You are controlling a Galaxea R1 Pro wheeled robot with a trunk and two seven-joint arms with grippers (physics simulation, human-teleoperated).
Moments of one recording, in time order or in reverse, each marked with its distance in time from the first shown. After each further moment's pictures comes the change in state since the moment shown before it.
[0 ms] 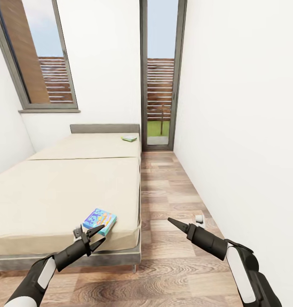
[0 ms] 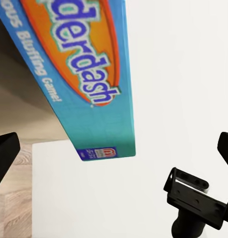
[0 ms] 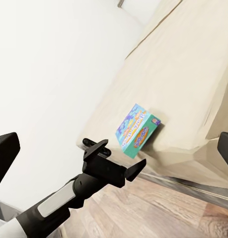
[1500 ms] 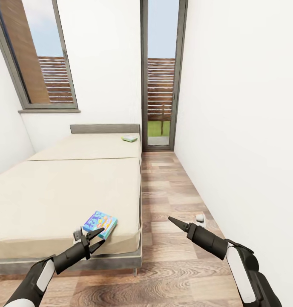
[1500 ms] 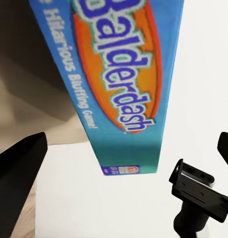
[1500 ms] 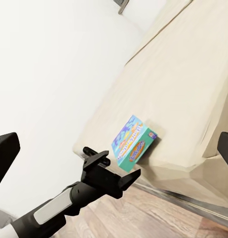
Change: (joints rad) left arm 0.012 0.005 -0.004 0.000 -0.017 0.022 0.000; right arm 0.000 0.000 0.000 0.000 -0.002 -0.036 0.000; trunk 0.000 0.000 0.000
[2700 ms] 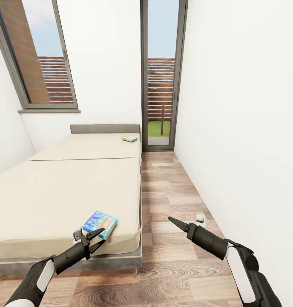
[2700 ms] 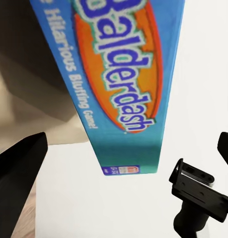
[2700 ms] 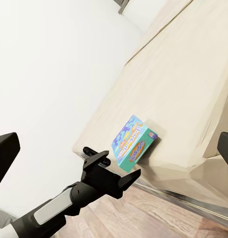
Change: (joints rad) left arm 0.001 0.000 0.000 0.000 0.000 -0.001 -0.002; right arm 0.000 0.000 0.001 0.000 0.000 0.000 0.000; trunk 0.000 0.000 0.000
